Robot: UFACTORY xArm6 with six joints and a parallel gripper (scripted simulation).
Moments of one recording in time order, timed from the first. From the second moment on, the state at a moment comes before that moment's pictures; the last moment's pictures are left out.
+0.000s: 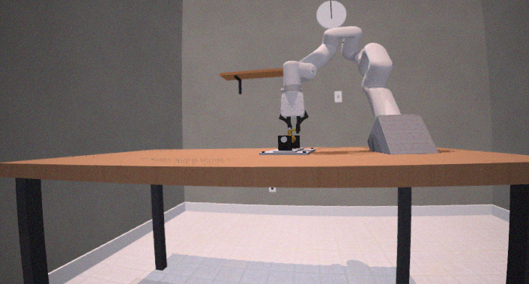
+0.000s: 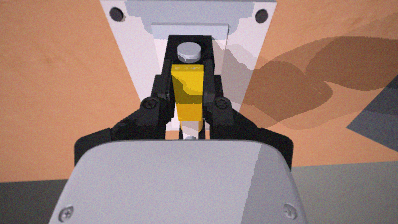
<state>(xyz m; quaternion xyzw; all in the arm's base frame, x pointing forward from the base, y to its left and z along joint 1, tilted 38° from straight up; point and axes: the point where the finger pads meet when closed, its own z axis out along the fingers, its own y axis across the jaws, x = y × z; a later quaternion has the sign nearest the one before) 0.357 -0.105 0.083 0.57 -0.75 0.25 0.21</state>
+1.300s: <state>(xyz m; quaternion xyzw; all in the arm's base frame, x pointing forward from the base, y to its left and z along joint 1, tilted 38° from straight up) 0.356 -0.104 0.083 0.56 -0.76 0.26 0.20</state>
